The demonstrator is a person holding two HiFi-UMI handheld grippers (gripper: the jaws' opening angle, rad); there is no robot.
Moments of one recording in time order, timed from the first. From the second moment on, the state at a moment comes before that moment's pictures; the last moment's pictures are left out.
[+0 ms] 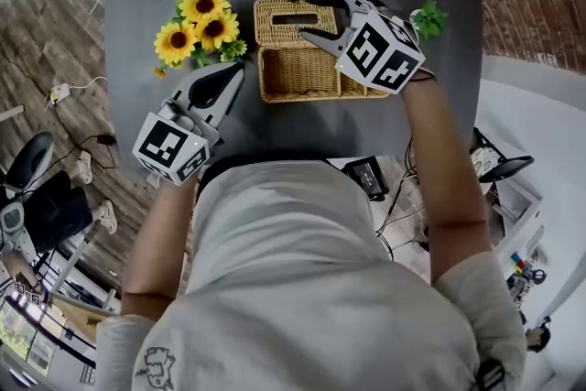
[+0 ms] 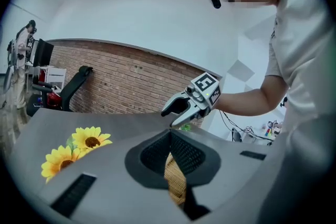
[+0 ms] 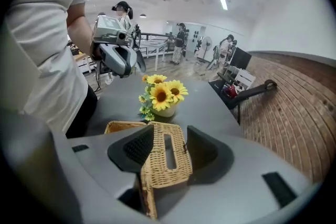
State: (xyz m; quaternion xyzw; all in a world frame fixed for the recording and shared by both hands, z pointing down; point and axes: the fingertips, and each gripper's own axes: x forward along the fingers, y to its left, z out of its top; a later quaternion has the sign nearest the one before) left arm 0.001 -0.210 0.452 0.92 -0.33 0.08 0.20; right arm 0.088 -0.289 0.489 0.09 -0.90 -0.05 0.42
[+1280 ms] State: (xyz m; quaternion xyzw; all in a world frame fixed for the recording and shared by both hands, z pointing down) left arm -0.005 -0.118 0.360 0.93 -0.33 0.06 0.13; right arm 0.086 -0.113 0.382 0.22 -0.95 -0.04 0.23
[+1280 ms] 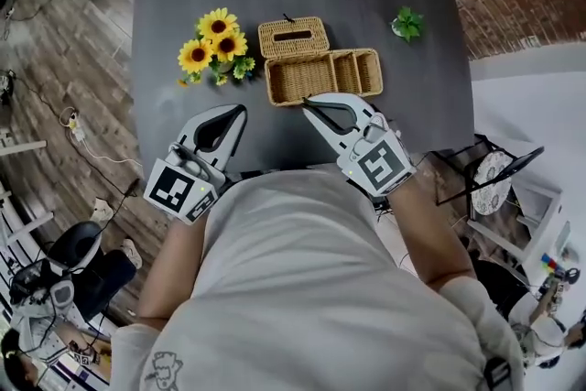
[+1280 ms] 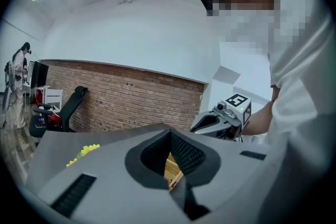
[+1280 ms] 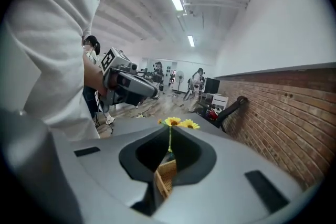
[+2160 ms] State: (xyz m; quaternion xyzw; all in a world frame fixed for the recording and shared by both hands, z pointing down) left arm -0.103 -0.021 0.326 0.96 -0.26 0.02 0.10; right arm -0.014 -0.001 0.344 0.30 -0.93 -0.03 0.19
